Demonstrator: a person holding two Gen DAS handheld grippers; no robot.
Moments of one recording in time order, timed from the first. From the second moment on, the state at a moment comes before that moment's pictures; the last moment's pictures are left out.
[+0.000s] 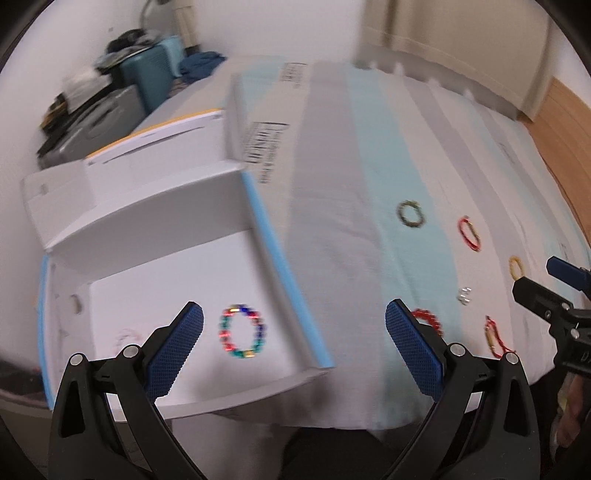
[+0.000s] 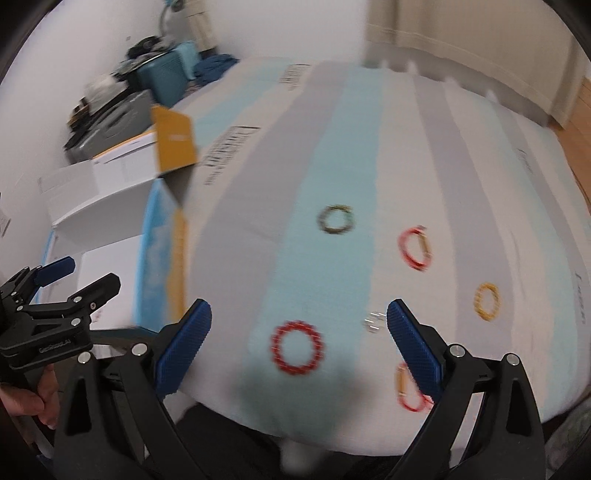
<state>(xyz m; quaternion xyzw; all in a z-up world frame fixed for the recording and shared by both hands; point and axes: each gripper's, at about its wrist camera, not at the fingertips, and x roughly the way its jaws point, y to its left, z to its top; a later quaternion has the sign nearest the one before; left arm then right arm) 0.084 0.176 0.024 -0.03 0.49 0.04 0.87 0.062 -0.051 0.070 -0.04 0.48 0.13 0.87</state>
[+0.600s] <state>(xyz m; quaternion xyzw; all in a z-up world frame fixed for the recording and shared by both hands) 0.108 0.058 -0.065 0.01 0.53 -0.04 0.85 0.050 -0.184 -0.005 0.00 0.53 0.05 0.85</state>
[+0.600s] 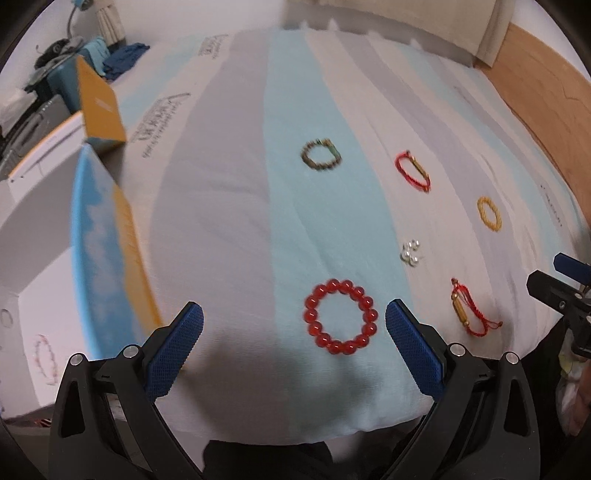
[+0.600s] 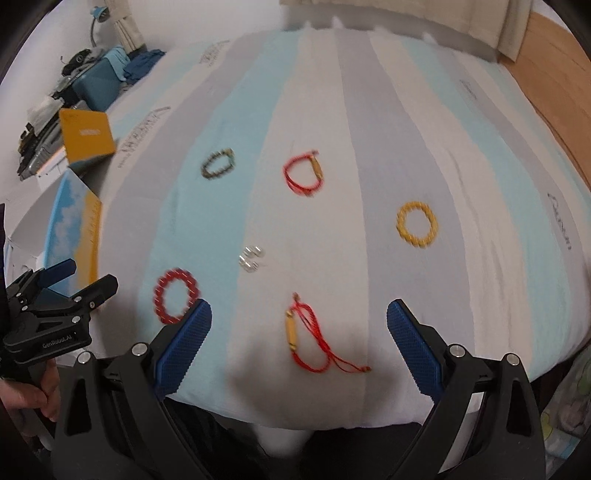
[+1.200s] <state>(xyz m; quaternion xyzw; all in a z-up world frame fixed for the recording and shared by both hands) 0.130 0.032 -0.143 0.02 0.56 -0.06 0.82 0.053 -0.187 -0.094 -0.01 0.58 0.05 0.81</state>
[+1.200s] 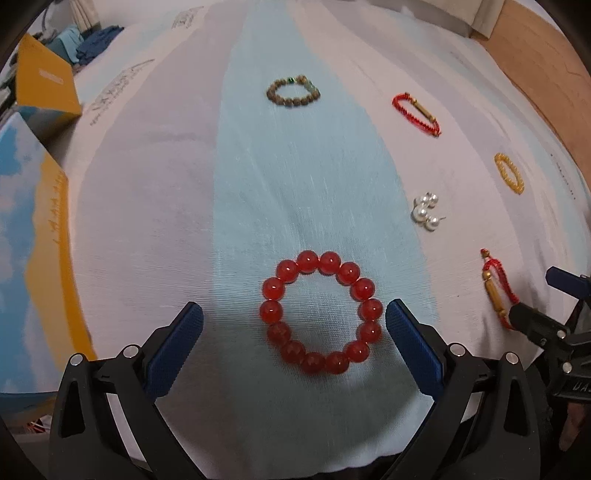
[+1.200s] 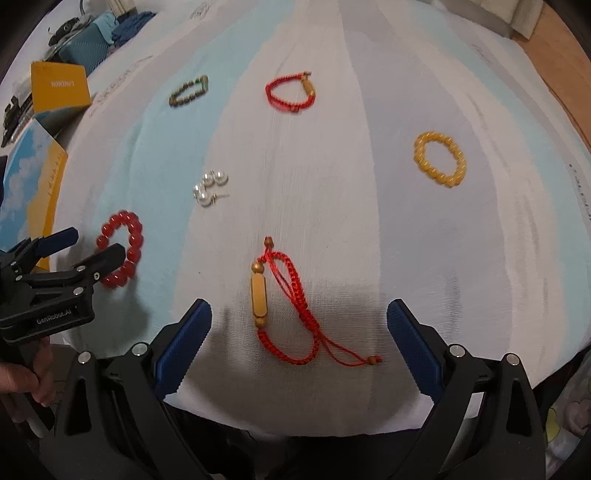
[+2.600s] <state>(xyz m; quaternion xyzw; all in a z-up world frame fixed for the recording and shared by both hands) 0.127 0.028 -0.142 0.03 0.57 -0.08 0.82 0.045 -0.206 -0.098 0.02 0.59 0.05 0.81</state>
